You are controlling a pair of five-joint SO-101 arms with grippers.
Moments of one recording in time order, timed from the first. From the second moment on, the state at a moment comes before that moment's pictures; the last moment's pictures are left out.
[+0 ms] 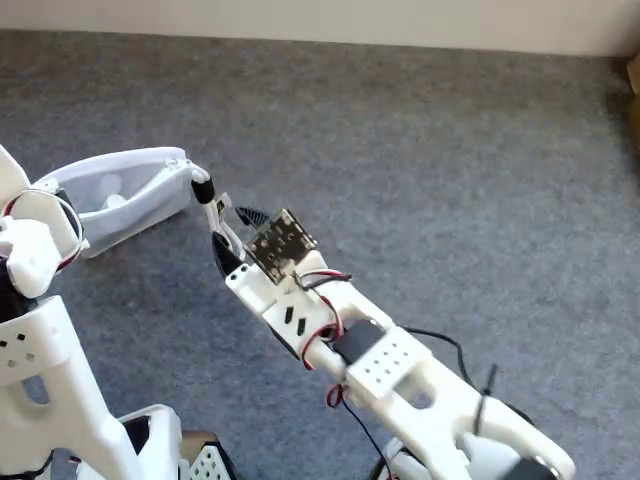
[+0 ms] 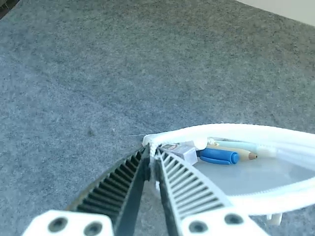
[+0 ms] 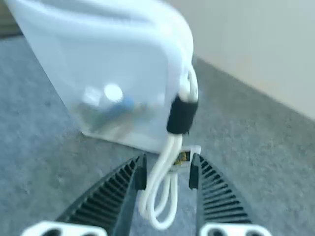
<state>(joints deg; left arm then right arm) -26.7 -34.5 16.3 78.0 7.2 -47.5 -34.3 63.2 -6.6 8.8</state>
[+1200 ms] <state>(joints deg) -26.7 -34.5 16.3 78.0 6.8 -46.2 -6.4 43.6 -18.0 1.7</state>
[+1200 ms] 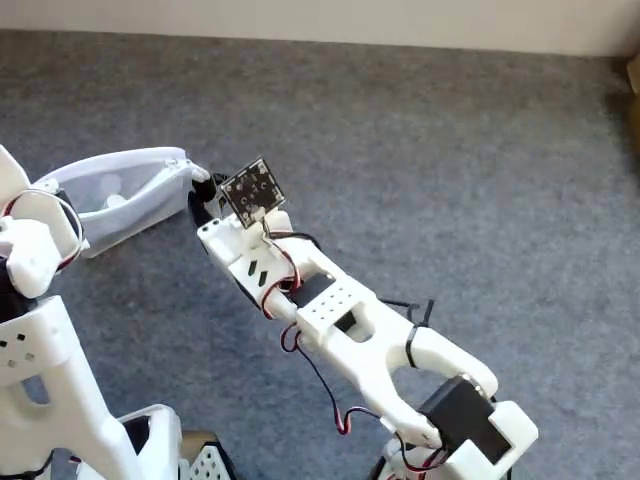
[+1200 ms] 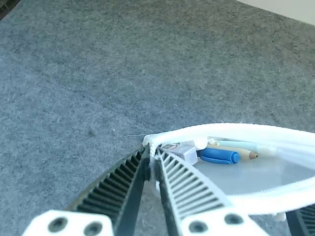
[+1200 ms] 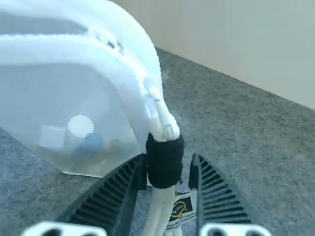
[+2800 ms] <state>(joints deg) -26.7 -34.5 16.3 78.0 6.8 -45.4 -15.1 48.3 -18.0 11.5</state>
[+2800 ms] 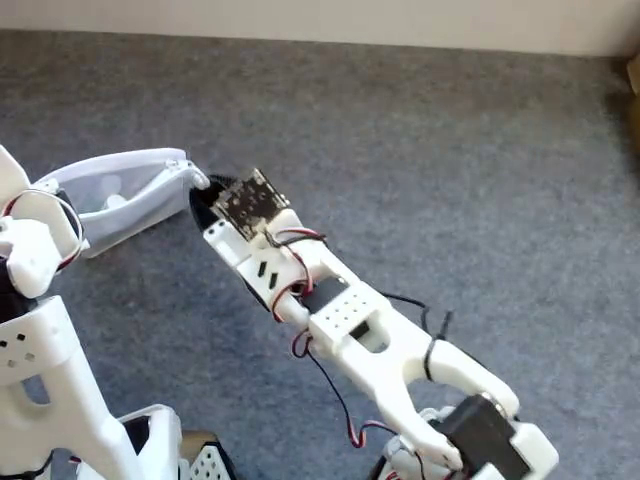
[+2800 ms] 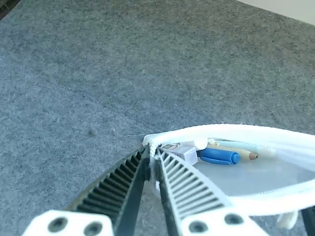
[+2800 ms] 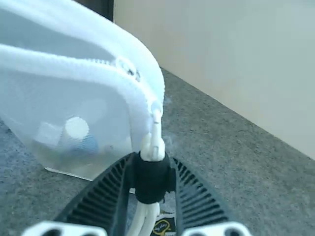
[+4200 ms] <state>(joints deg) -15.9 -33.0 12.0 74.2 3.2 -48.6 -26.8 68.1 -18.0 11.5</state>
